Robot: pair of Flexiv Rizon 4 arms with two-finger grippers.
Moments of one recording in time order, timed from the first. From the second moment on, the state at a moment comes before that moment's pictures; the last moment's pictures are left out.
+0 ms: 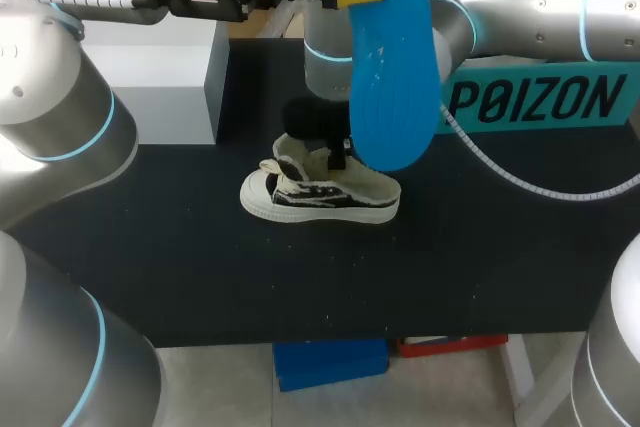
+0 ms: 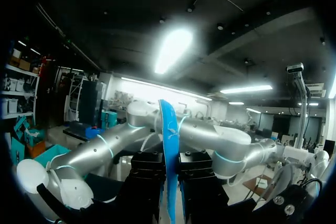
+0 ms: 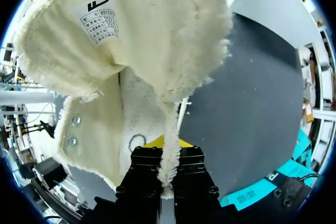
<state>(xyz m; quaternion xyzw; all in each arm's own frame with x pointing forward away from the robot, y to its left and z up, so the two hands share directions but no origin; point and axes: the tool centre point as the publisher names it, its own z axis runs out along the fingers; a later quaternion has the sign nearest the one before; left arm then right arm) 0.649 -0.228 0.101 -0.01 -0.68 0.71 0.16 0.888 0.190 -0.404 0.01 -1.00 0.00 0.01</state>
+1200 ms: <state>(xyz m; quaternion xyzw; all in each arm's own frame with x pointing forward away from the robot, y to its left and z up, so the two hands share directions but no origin) 0.649 -0.228 0.101 -0.01 -0.68 0.71 0.16 0.867 0.133 -0.325 -0.42 -0.91 -0.01 -0.01</state>
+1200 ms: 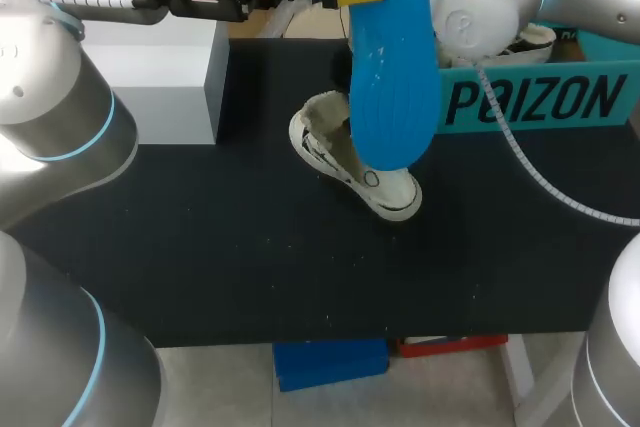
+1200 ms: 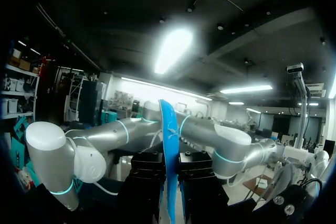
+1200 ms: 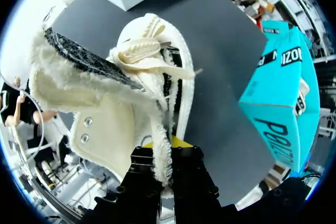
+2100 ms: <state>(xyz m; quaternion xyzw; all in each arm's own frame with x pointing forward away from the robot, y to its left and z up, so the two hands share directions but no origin) 0.649 -0.228 0.101 -0.01 -0.68 0.71 0.16 0.877 0.132 -0.392 -0.73 -0.68 0.04 0.03</state>
